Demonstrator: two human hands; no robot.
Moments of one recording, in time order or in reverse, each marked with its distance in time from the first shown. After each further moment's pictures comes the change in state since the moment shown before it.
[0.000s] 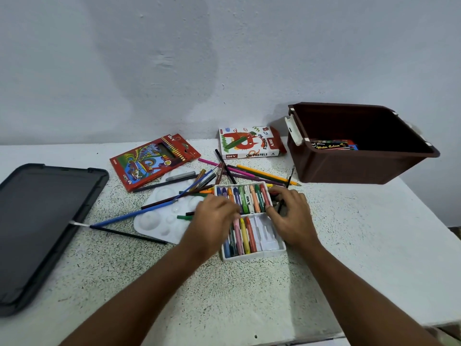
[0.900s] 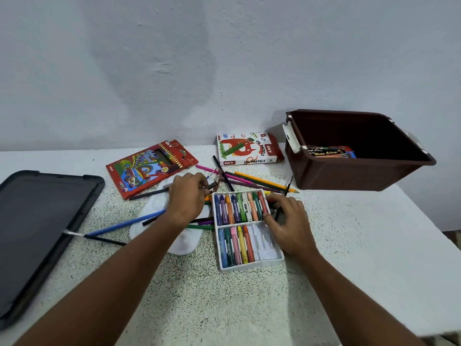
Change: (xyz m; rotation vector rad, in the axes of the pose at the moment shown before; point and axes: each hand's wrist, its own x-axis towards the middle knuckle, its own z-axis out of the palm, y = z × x) left_hand 0.060 -0.056 -0.019 0.134 -0.021 -0.452; right_hand 0.000 0.000 0.000 0.009 -0.009 0.010
